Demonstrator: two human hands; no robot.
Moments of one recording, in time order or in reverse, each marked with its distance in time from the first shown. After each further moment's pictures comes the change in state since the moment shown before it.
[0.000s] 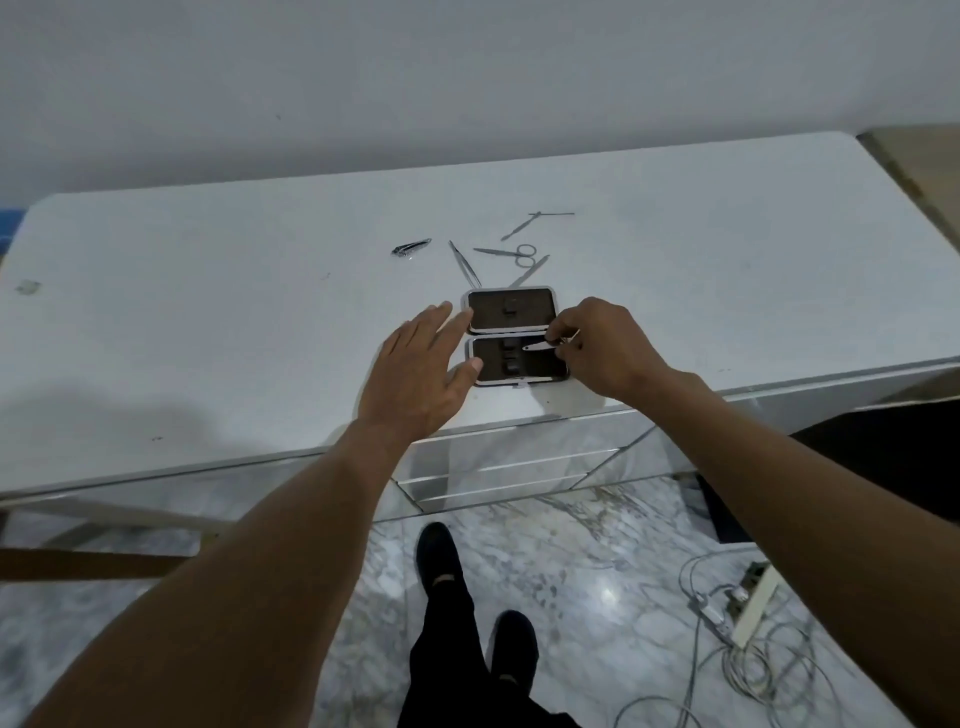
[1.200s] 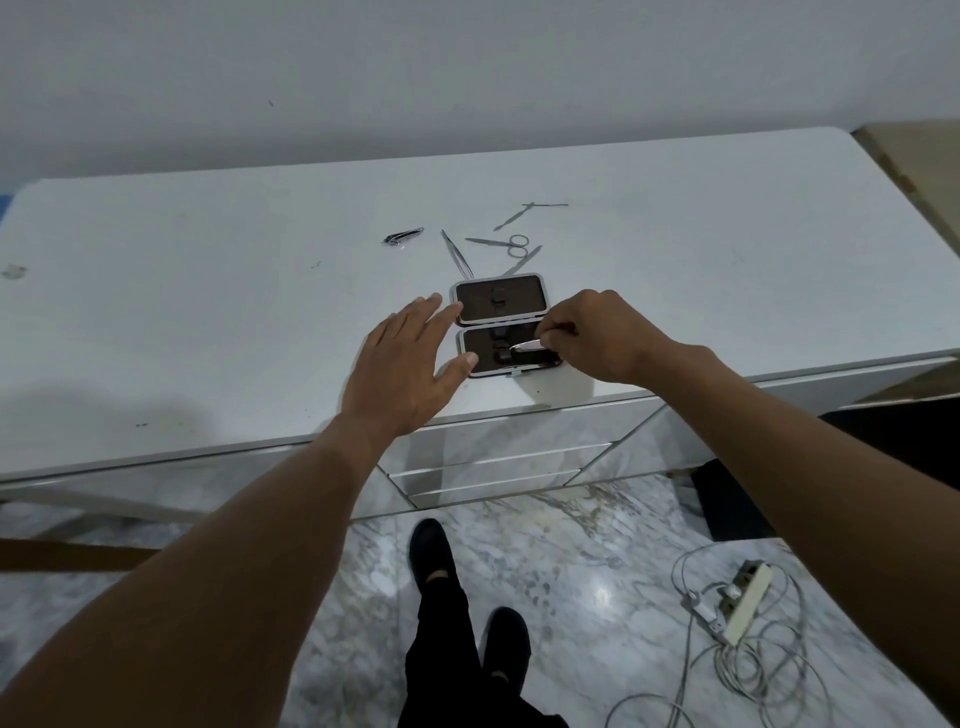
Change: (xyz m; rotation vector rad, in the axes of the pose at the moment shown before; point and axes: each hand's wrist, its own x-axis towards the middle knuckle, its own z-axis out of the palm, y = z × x) left_hand -0.001 -0.002 0.008 0.042 0.032 -0.009; right_hand -0.006 -0.005 -0.024 0.000 -0.141 -0.074
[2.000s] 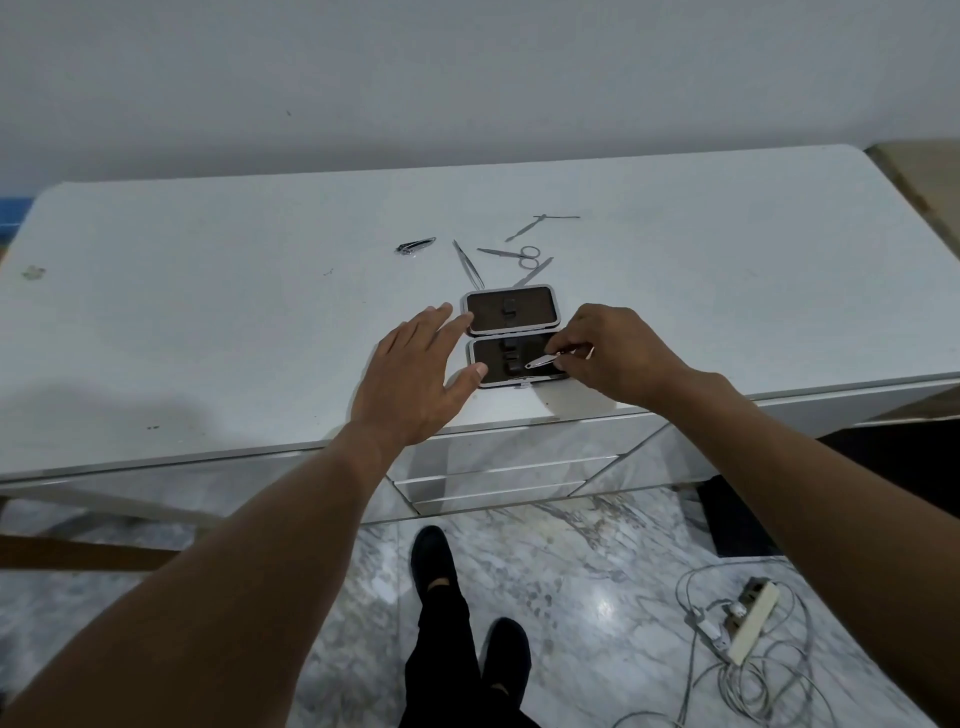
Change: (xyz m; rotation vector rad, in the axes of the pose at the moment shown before) left_hand 0.000 0.000 0.000 -0.008 0.004 -0.003; right_hand -0.002 0.008 0.006 -0.044 0.058 -0.095
